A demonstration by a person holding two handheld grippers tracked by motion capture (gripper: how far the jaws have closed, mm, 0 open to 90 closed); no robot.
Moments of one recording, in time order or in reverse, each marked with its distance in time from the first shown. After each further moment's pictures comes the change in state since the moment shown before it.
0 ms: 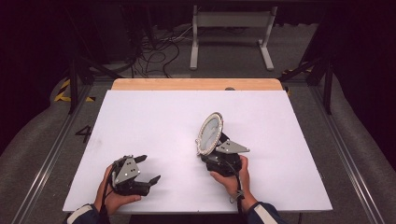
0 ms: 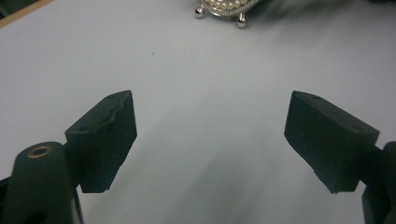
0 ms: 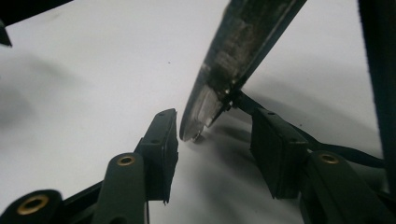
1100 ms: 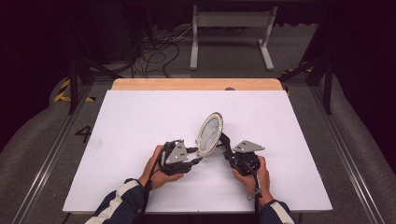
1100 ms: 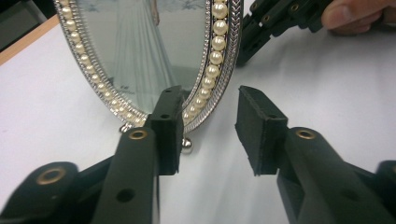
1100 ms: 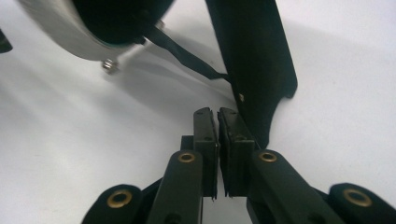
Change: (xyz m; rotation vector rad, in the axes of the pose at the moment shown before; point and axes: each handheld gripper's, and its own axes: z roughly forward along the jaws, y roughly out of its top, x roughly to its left) left arm -0.021 0.086 0.092 -0.068 -0.176 0.190; right arm -0.043 -0.015 -0.030 0.129 -0.095 -0.071
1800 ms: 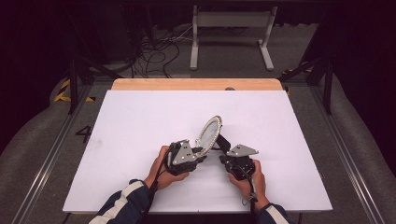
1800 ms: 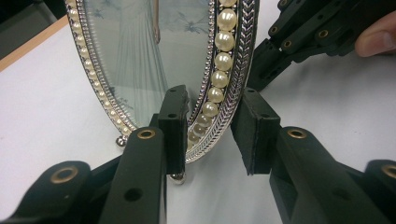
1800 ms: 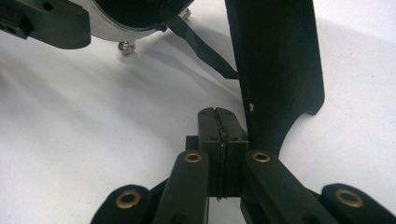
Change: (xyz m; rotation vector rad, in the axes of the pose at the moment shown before) left arm -0.008 0.006 0.023 -0.006 0.024 -0.008; right arm 0.016 -0.002 0.005 0.035 0.015 -0.014
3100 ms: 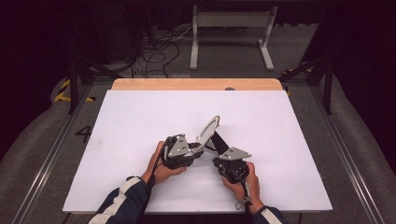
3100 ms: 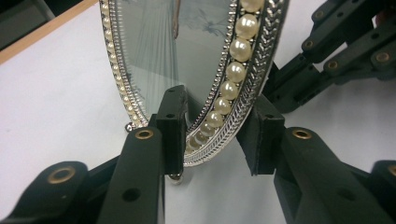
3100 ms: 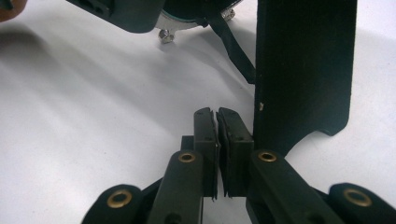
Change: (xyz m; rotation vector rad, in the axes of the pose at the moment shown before) left arm 0.020 -0.005 0.001 -0.012 -0.005 -0.016; right arm 0.021 0.003 0.004 -0.008 0.014 -0.019
